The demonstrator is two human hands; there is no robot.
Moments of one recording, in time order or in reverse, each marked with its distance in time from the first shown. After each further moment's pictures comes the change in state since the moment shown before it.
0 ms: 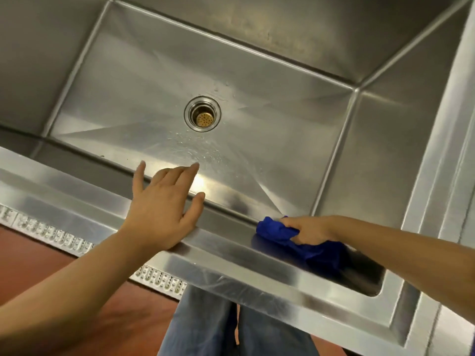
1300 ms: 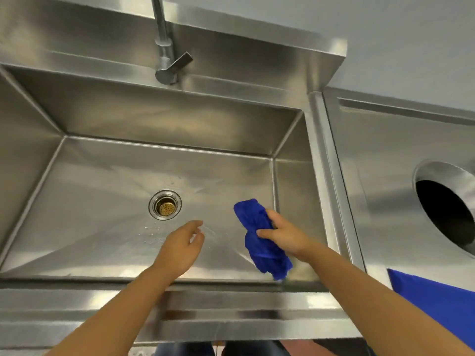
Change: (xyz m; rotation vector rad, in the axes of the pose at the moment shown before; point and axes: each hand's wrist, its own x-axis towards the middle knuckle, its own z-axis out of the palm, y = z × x) left_hand 0.055 0.010 -0.034 -0.697 -0.147 0.079; right_hand -0.130 -0.099 -0.014 0.973 0.922 -0.186
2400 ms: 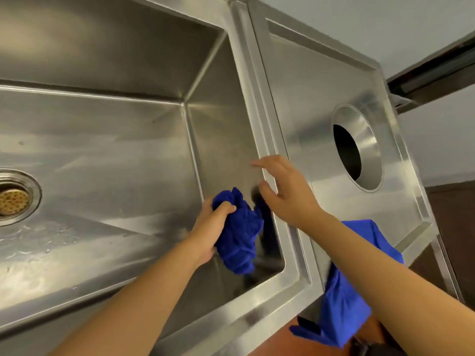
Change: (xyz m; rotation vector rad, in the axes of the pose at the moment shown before) left_hand 0.080 0.084 0.174 -0.979 -0.654 -0.435; right_hand -0.011 0.027 -0.088 -0.707 0.597 -0.263
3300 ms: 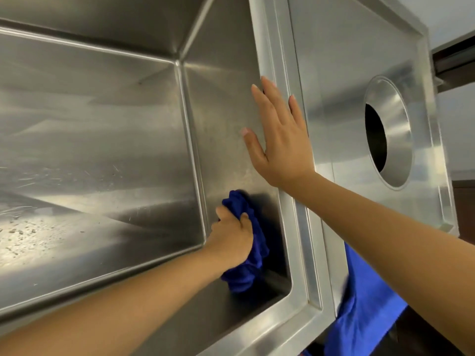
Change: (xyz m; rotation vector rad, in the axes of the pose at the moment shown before) left_hand 0.034 -0.032 0.037 0.665 0.083 -0.109; right_hand 0.076 0.046 0.043 -0.454 0.136 -0.117
